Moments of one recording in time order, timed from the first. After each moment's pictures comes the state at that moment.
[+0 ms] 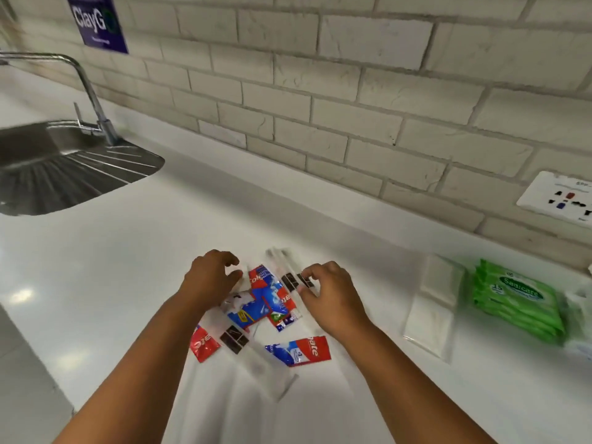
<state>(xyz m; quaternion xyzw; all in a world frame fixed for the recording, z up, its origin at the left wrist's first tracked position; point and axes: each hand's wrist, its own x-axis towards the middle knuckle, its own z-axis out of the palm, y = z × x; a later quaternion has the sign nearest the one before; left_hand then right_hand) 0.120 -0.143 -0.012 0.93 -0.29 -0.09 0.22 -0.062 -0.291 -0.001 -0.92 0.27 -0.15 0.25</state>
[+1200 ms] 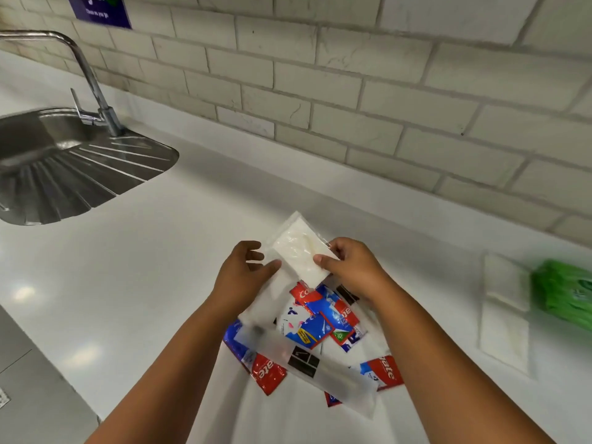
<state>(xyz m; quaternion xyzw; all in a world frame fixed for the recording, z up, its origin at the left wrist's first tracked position) 0.182 -0.110 -0.009 0.83 -0.21 -0.19 0.48 0.063 -0.276 0.013 -0.79 0.31 -0.10 0.52</state>
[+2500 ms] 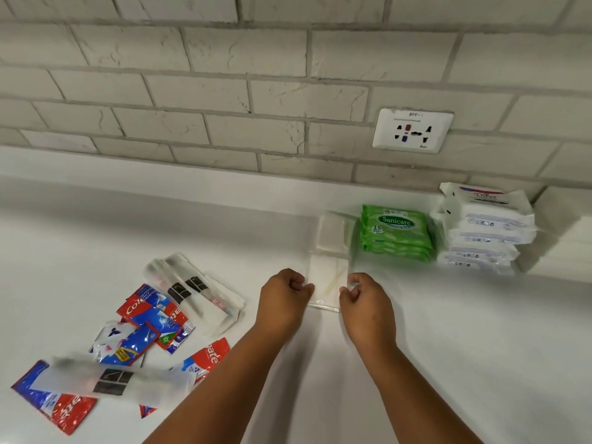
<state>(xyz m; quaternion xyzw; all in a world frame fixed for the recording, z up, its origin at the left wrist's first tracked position) -0.090 -0.326 -0.053 0.81 -0.36 -0.23 0.41 -0.224 -0.378 -0.056 -0.71 0.58 -0.29 0.28</state>
